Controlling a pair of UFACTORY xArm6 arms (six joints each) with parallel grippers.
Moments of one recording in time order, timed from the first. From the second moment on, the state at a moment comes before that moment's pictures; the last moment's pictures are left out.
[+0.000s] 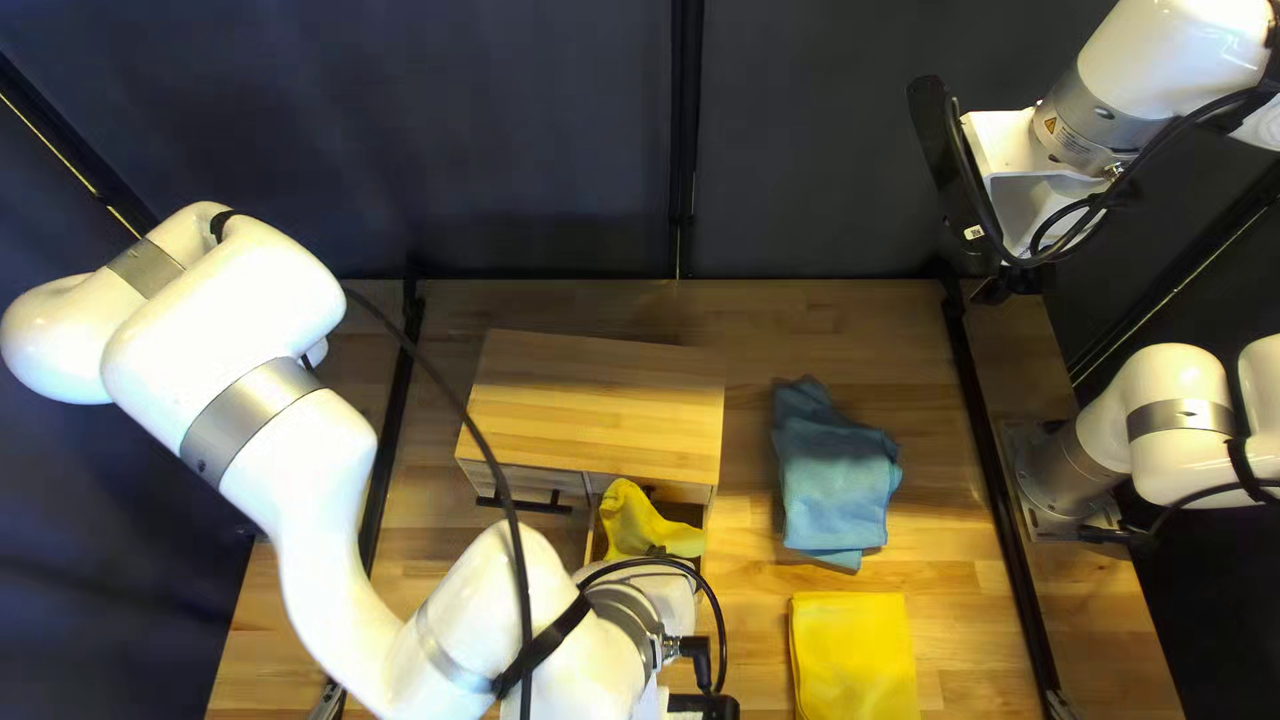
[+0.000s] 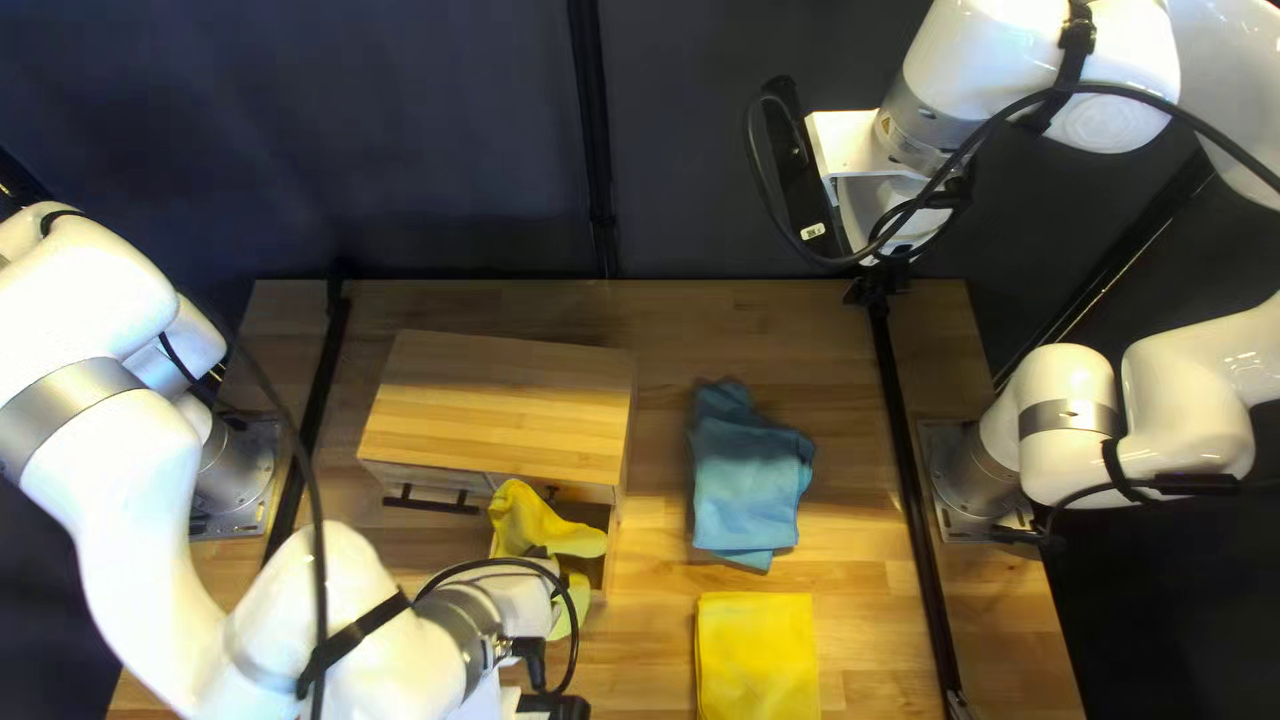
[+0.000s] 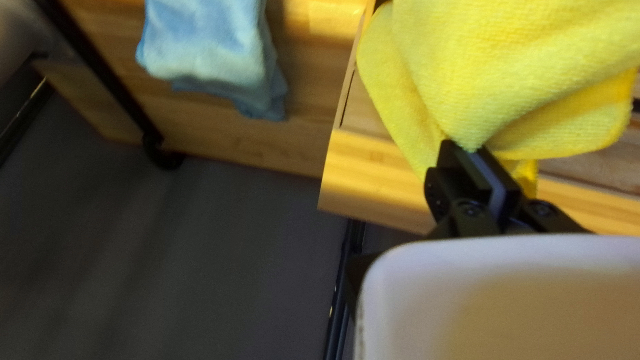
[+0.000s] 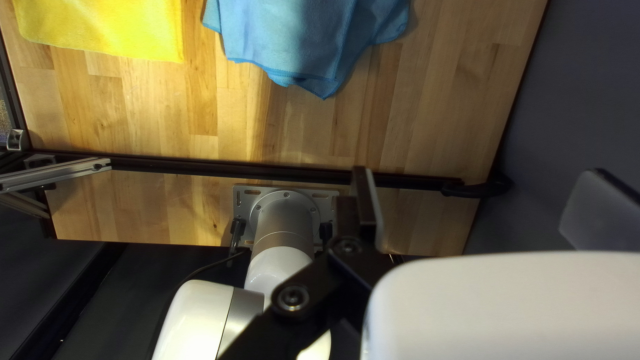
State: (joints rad) left arm -0.72 0.27 -1.56 0.61 1.49 0.75; right arm -0.24 -0.67 -1.15 -0.04 1.71 -0.36
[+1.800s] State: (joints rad) left arm -0.76 0.64 -1.97 1.06 1.41 0.63; right arm -0.24 -0.67 -1.15 -0.04 1.71 -0.36
